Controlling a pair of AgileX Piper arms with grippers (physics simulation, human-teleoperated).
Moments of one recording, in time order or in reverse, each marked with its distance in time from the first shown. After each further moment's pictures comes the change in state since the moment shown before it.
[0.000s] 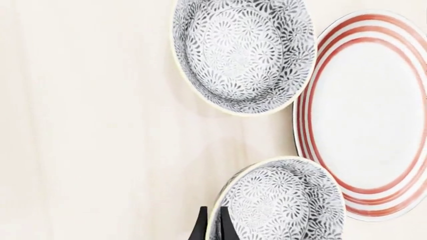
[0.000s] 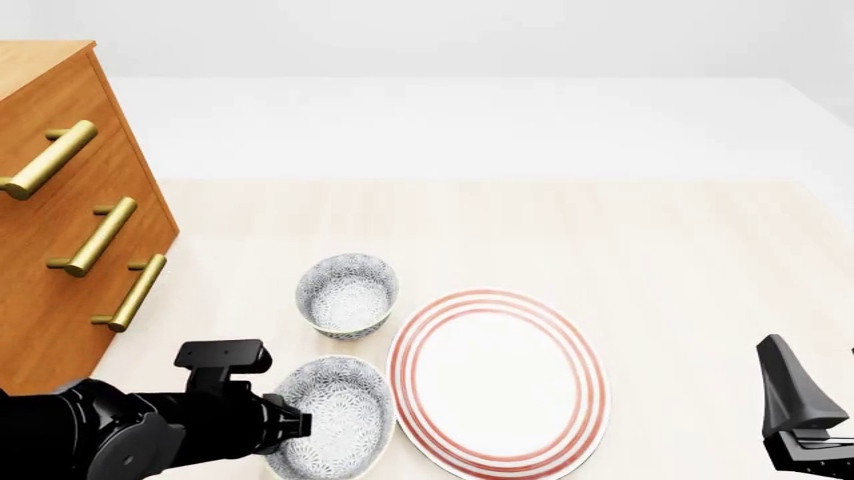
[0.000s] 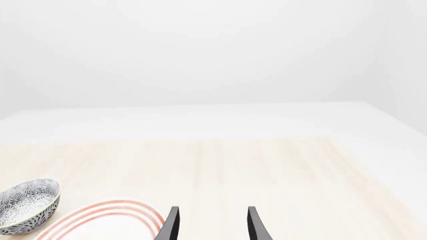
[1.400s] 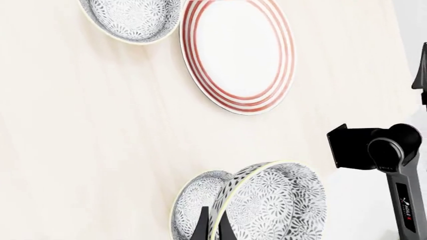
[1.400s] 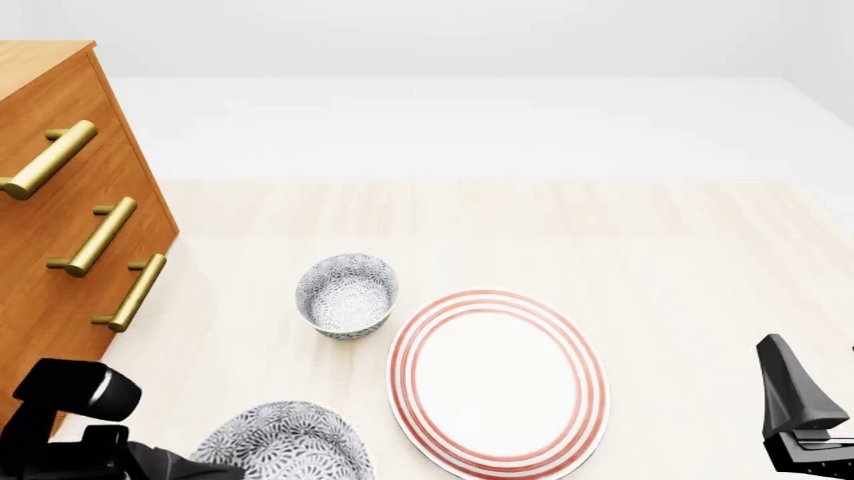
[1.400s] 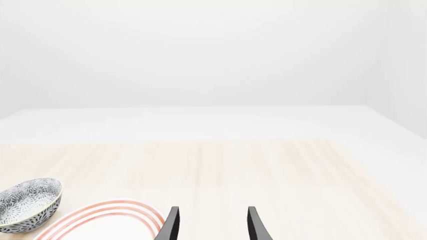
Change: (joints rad) left arm -0.405 -0.750 -0.196 0.800 -0.317; right arm 0.011 -0.004 -0.005 0.001 -0.013
